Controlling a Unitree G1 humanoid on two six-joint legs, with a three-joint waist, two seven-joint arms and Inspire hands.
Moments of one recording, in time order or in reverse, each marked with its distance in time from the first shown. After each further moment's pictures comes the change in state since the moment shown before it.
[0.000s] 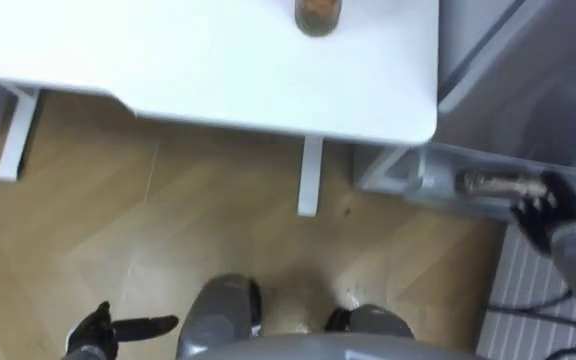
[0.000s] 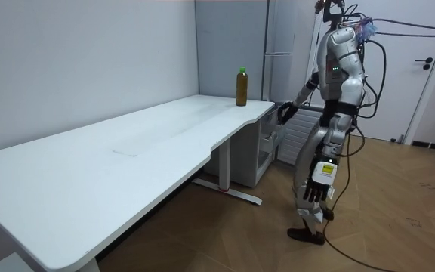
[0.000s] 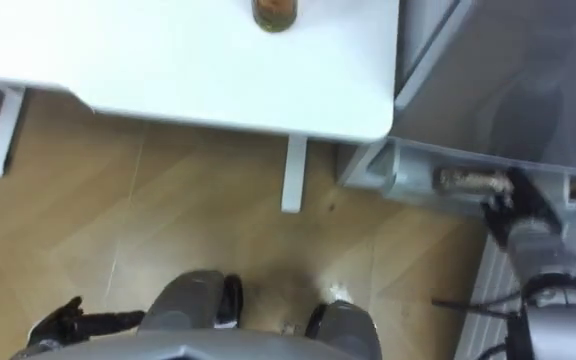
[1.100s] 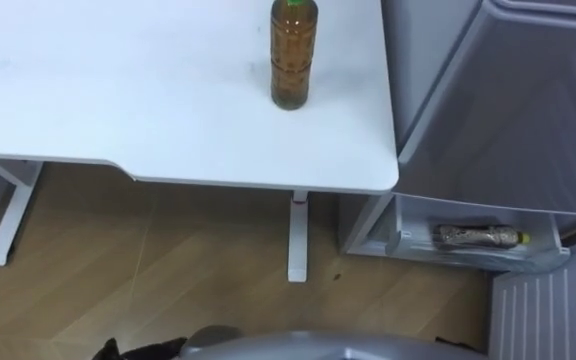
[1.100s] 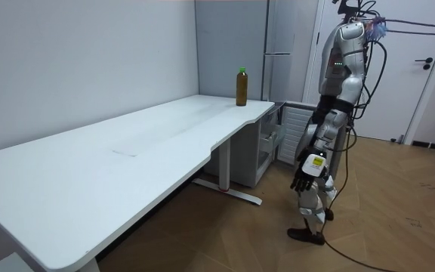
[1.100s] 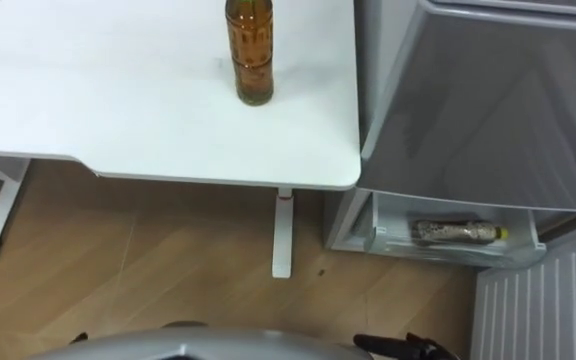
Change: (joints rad) left arm 0.047 -0.143 0.169 0.065 0.089 -0.033 0.023; right arm 0.272 0.264 0.097 0.087 -0.984 -0.006 0.108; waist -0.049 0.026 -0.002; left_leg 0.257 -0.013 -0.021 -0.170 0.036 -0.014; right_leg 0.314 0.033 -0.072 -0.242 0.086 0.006
